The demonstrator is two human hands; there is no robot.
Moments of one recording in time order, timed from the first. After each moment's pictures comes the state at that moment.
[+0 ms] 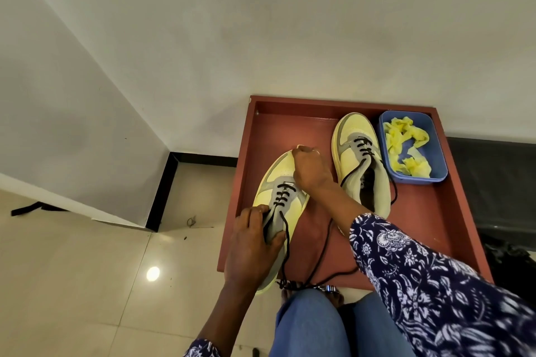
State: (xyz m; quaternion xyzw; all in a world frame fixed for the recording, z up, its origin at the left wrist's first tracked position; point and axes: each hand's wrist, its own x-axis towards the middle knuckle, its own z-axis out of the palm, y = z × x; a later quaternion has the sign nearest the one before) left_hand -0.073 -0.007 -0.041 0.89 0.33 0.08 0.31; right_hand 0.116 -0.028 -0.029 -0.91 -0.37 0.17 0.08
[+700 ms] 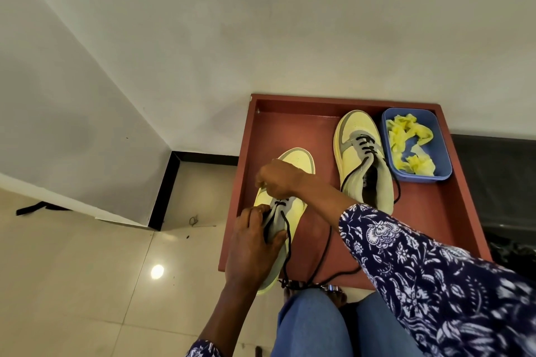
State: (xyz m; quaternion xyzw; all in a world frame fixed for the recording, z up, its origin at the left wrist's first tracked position) left_hand -0.073 -0.007 -0.044 0.88 0.34 0.08 0.31; right_hand 0.093 0.007 -0.029 -0.77 -0.57 0.27 0.01
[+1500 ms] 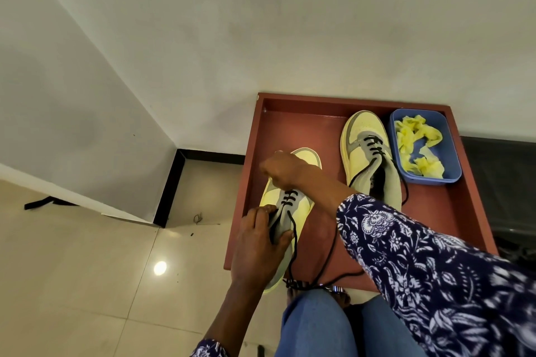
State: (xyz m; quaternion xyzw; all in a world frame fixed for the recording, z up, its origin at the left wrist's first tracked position) left_hand -0.075 -0.008 -0.048 0.88 0.33 0.10 0.32; right_hand 0.101 0.017 -0.026 -0.77 -0.60 0.21 -0.03
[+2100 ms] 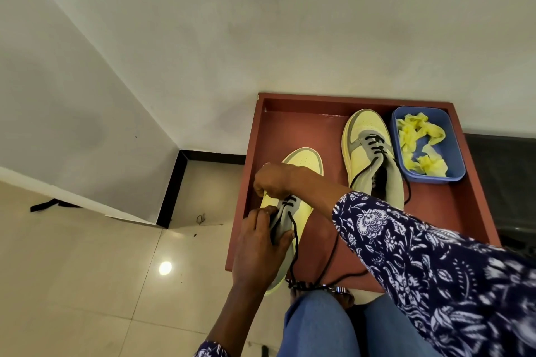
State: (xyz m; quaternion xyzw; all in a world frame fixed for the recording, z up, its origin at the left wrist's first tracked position) left_hand -0.074 -0.010 -0.048 0.88 0.34 0.10 0.31; right_hand 0.093 0.032 -0.047 -0.68 -0.68 0.26 -0.08
